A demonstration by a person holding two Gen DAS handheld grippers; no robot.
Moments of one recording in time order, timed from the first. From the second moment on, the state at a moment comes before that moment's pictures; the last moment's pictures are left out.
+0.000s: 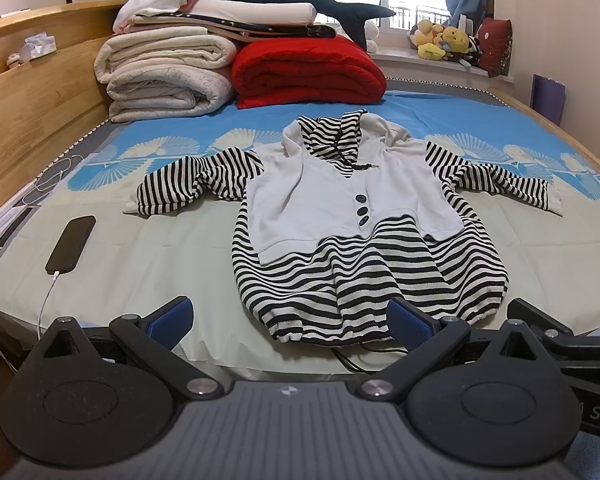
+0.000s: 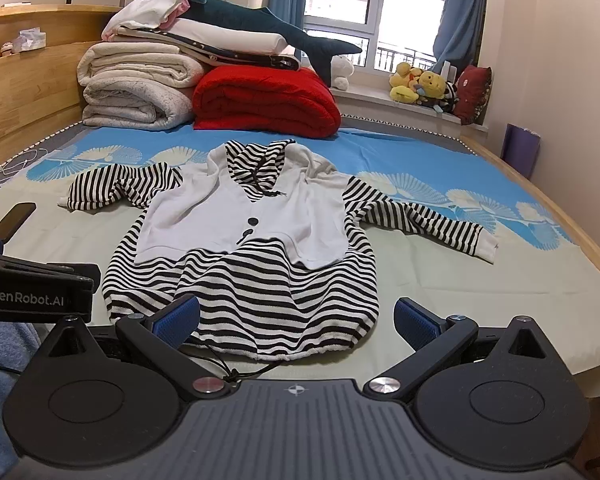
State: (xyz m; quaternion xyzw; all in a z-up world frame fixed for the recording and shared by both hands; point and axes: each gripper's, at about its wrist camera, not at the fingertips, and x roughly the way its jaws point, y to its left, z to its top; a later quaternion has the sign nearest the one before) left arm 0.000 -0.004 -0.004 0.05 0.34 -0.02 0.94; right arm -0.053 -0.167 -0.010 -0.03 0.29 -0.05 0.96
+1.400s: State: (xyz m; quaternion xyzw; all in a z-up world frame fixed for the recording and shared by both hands) left arm 0.041 0.017 -0.037 0.06 0.38 0.02 0.93; right arm -0.018 -0.192 -0.033 0.00 0.32 -0.06 0.94
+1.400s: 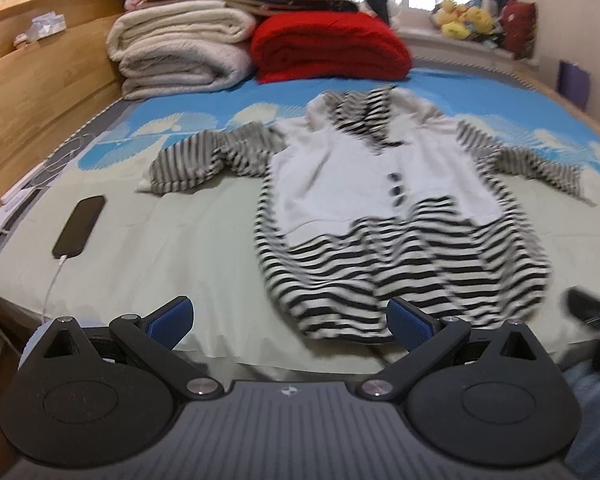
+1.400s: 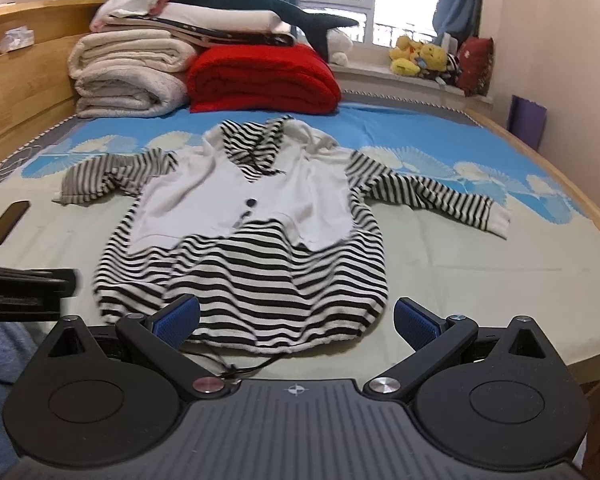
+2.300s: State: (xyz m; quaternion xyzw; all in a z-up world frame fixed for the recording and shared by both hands) left arm 0.227 0.043 -0.140 0.07 0.50 0.00 0.86; right arm 0.224 -0.288 -0.125 0.07 0.44 -0.07 0.89
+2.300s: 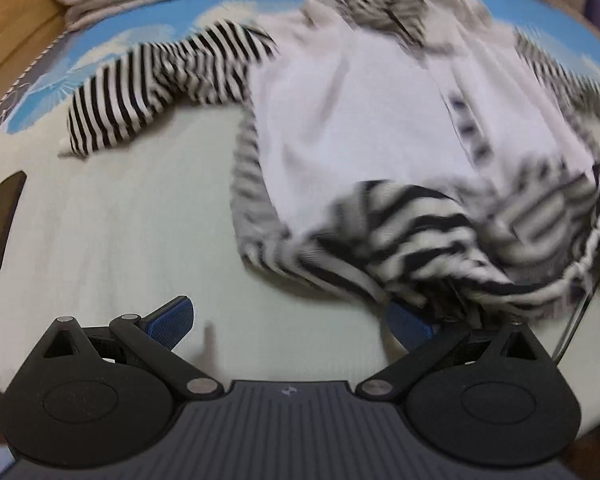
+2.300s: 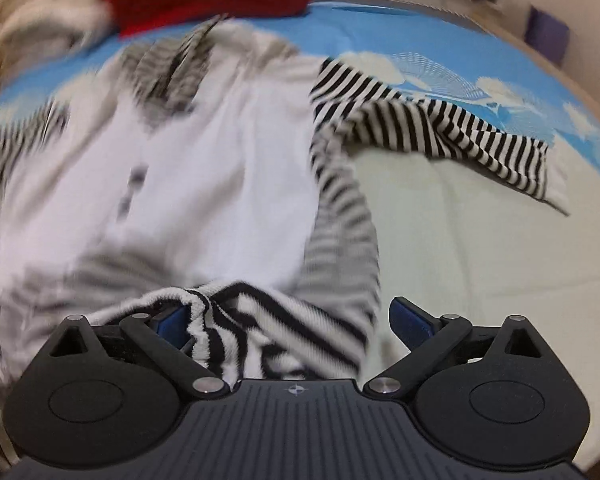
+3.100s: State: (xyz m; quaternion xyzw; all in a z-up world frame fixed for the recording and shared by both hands) left arm 0.235 0.031 -0.133 -0.04 0.51 -0.20 0.83; right arm 0.279 -0.336 -0.140 0.25 0.36 -0.15 0.89
